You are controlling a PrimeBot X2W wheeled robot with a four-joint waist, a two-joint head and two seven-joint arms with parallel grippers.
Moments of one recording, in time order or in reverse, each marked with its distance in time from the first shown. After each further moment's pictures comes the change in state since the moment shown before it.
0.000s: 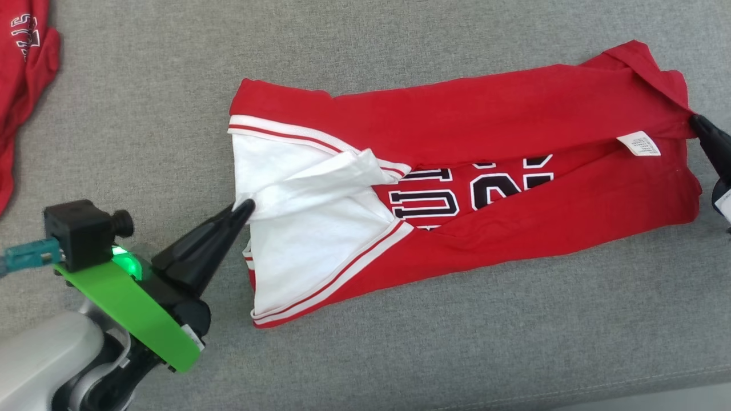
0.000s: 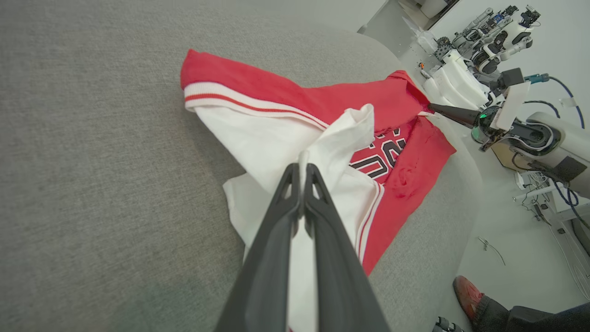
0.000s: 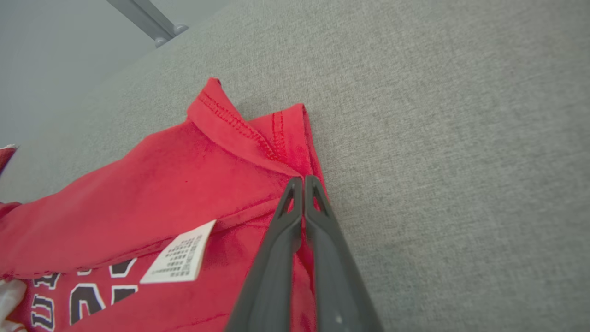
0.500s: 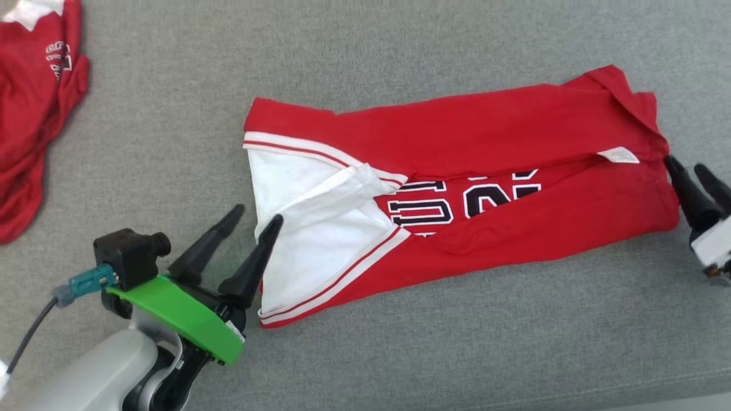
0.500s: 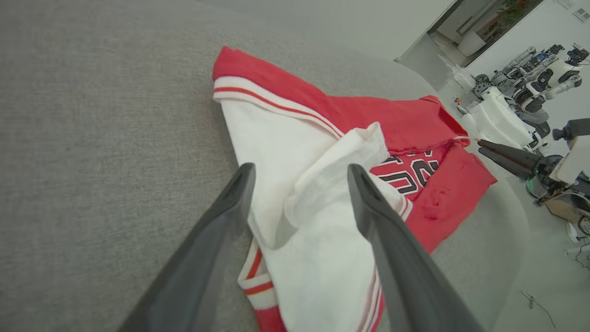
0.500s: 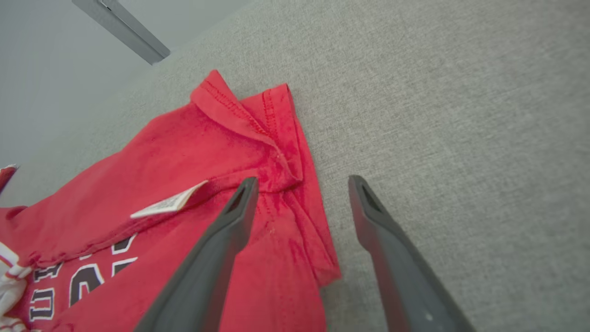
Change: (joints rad) left arm 0.220 -0.259 0.187 0.215 0.143 0.046 -0.006; right arm 0.091 0.081 -0.007 0.066 -0.042 0.000 -0.126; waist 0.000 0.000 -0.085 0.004
